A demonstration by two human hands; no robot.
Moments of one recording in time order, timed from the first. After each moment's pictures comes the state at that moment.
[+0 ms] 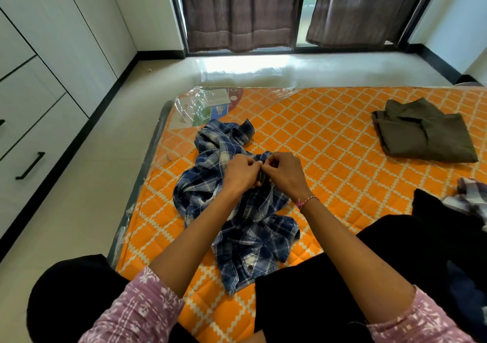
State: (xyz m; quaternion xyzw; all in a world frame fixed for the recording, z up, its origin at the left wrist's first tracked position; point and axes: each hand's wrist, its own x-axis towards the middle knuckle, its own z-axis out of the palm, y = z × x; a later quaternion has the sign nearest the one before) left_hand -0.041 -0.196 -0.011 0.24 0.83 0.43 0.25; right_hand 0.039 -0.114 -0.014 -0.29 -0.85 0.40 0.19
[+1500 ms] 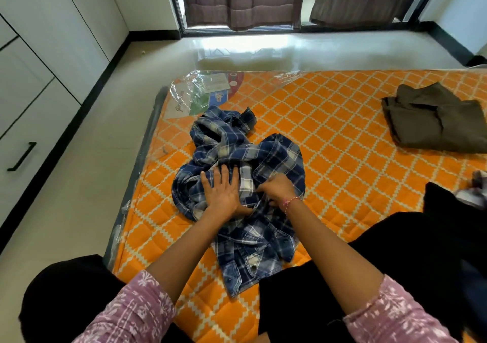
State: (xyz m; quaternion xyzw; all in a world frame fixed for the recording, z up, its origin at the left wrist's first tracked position) left_hand -0.064 -0.225 -0.091 0.36 0.90 -0.13 0.19; right_hand 0.012 -0.110 -0.090 -0.48 -0.72 0.50 -0.05
